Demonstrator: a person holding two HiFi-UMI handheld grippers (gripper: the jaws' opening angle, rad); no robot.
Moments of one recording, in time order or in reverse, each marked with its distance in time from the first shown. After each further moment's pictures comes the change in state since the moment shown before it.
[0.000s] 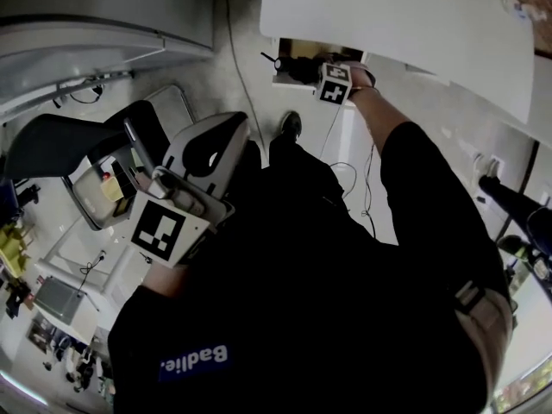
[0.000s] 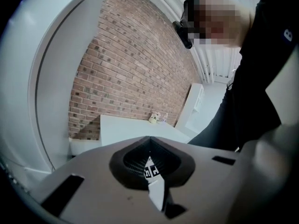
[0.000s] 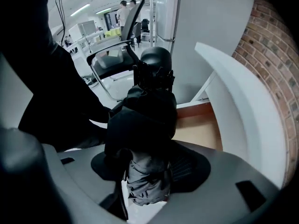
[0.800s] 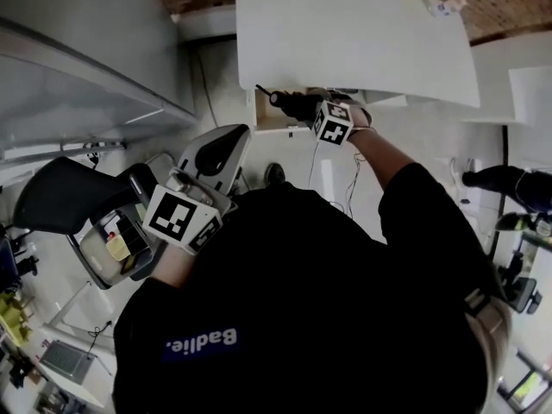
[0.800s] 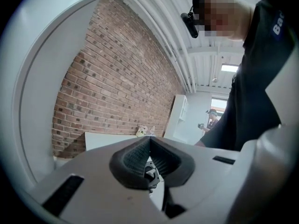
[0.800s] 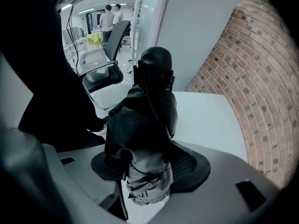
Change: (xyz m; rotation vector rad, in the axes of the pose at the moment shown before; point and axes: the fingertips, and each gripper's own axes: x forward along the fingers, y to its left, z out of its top) left arm -0.023 -0.026 0.056 0.089 -0.182 -0.178; right arm -0.171 -0.004 0.015 0.134 0.008 -0.224
